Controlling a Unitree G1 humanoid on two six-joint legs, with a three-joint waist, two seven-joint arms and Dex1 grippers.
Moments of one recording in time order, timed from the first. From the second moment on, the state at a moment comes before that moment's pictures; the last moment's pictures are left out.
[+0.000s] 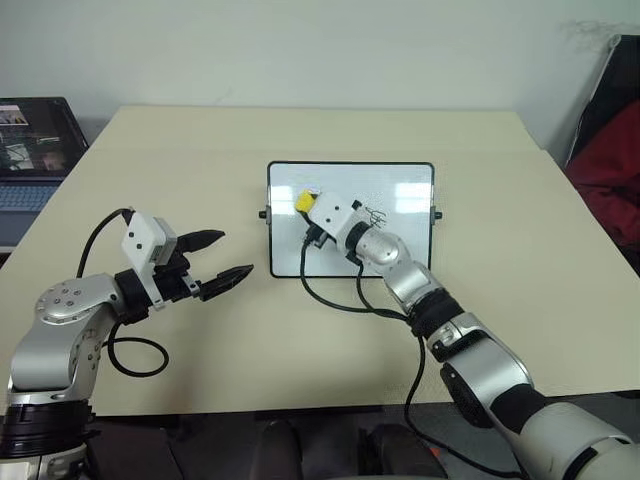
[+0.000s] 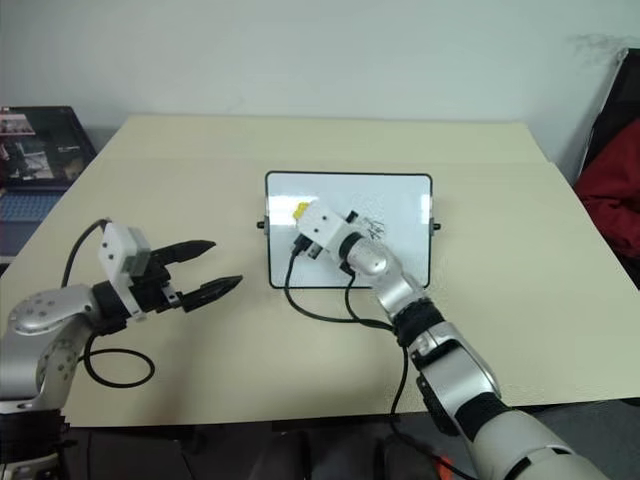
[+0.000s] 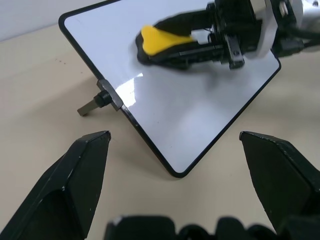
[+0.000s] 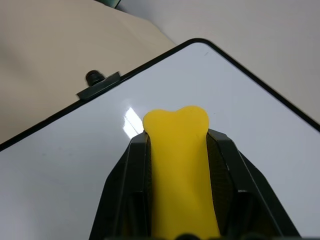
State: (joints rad) left arm -0.17 0.79 0.26 -0.12 -0.50 0.36 -0.97; right arm -0.90 0.00 0.33 0.80 -0.26 -0.19 0.29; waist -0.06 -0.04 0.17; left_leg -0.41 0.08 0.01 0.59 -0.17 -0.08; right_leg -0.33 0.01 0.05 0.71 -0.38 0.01
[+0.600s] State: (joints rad) left arm -0.21 0.76 0.23 -0.11 -0.49 0.36 -0.97; right arm -0.71 -0.04 0.29 0.30 -0.15 0.10 0.47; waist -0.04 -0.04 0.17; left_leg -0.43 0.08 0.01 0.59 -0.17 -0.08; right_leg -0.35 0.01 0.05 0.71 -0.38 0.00
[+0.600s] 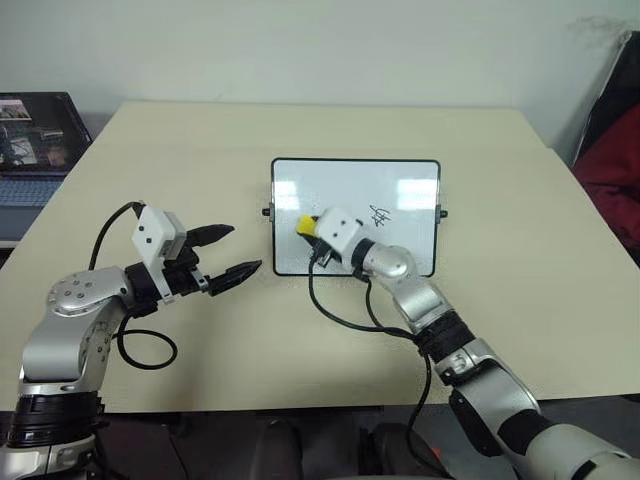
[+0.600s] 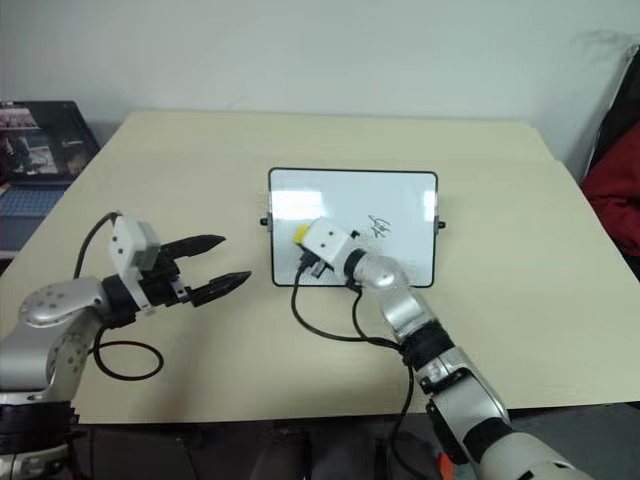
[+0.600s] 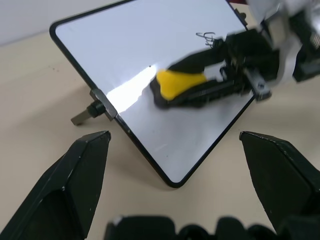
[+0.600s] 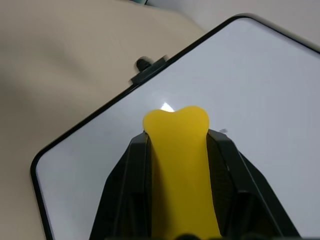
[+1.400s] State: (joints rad) left arm -0.27 0.73 0.18 -0.21 -0.51 0.36 -0.99; right arm -0.21 -0.37 0.10 -0.59 0.21 0.67 0.60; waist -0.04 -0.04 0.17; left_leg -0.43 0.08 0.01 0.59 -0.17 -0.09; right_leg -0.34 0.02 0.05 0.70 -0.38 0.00
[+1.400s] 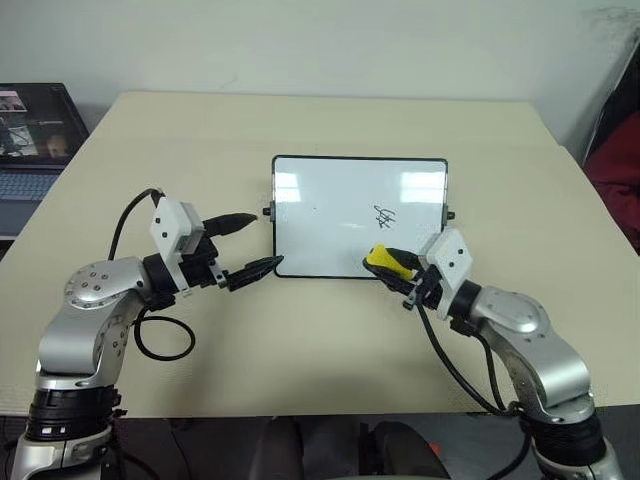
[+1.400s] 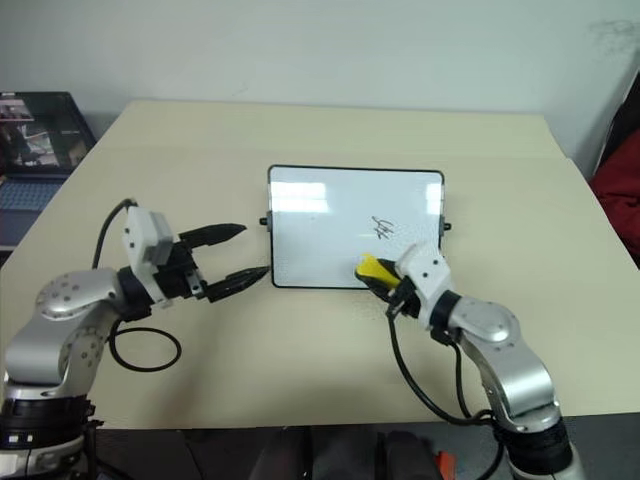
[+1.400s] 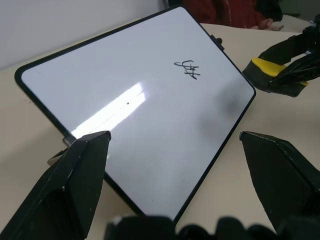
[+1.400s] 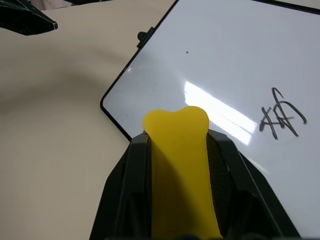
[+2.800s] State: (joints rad) left arm -0.43 0.70 0.05 -0.11 -0.45 0.28 -1.09; right arm -0.60 -0.24 0.17 0.23 -0.13 0.00 0.26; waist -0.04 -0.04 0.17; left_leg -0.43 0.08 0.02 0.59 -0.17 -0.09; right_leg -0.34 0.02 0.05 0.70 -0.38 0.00
